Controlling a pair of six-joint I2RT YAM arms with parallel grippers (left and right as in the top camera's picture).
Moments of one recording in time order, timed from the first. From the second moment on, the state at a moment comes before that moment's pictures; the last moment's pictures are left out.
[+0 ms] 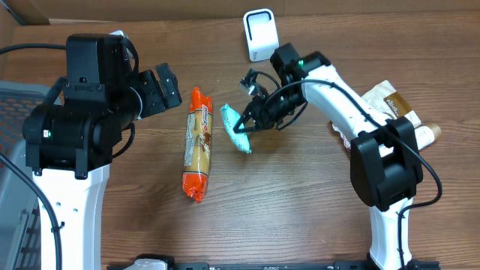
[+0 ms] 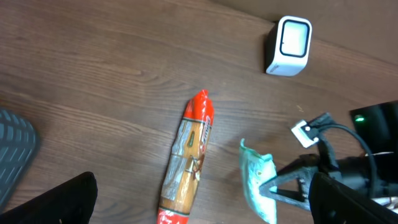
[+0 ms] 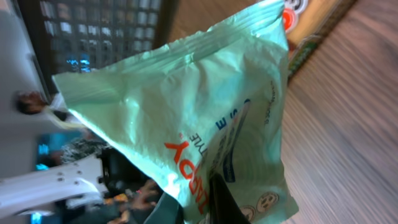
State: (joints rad) left arm -0.12 1.39 1.87 -1.34 -0.06 -0.41; right arm 0.44 2.18 1.75 -1.08 -1.11 -0.11
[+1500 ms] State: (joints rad) left arm -0.12 1.39 1.87 -1.34 -0.06 -0.41; right arm 0.47 2.17 1.67 -1.14 -0.89 -0.03
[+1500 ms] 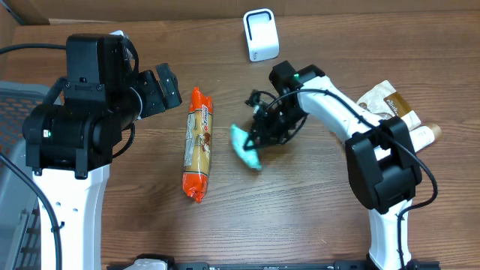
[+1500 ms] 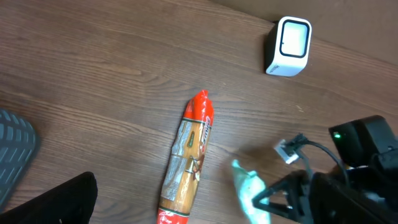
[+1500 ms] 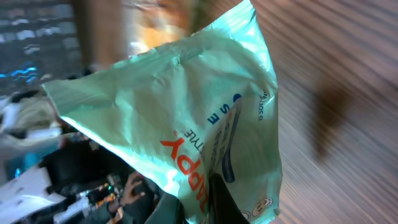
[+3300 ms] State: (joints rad) left arm -0.12 1.39 1.87 -1.34 -0.06 -0.41; right arm 0.75 2.18 1.64 -0.96 -0.24 0.38
